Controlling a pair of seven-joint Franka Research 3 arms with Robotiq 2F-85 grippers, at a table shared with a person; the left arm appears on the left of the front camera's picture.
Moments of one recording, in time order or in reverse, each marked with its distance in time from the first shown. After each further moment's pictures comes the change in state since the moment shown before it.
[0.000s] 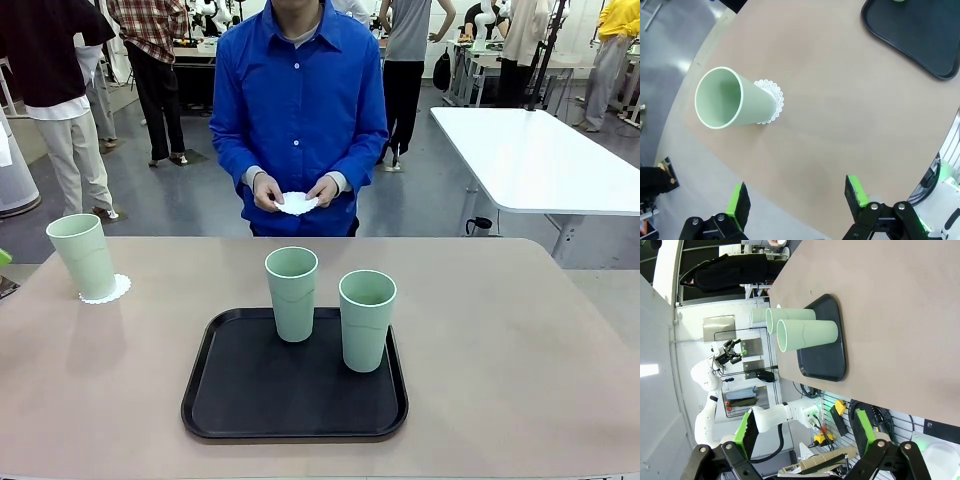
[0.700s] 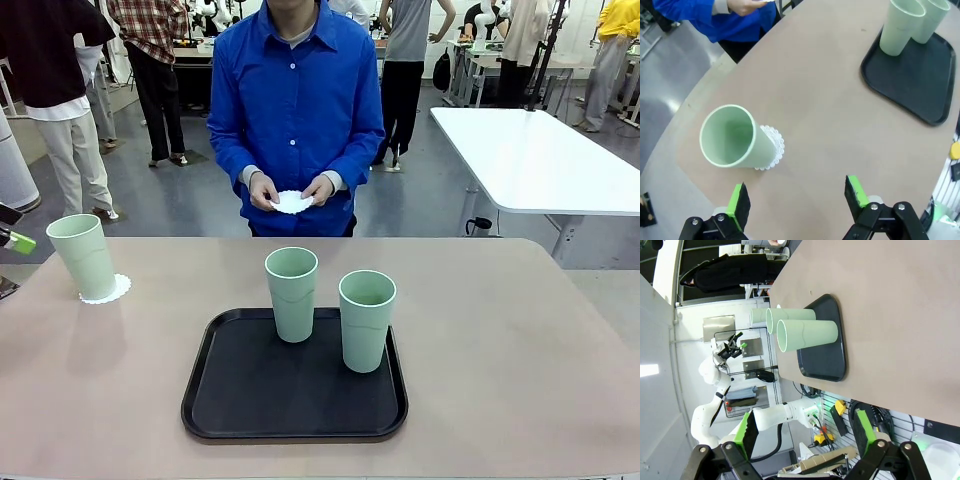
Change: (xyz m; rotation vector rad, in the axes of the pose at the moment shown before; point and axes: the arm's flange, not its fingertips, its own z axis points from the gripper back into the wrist) left arm -0.018 0.029 -0.024 -0.083 -0.279 0.083; right arm 0.000 0.000 0.000 0.000 0.000 0.000
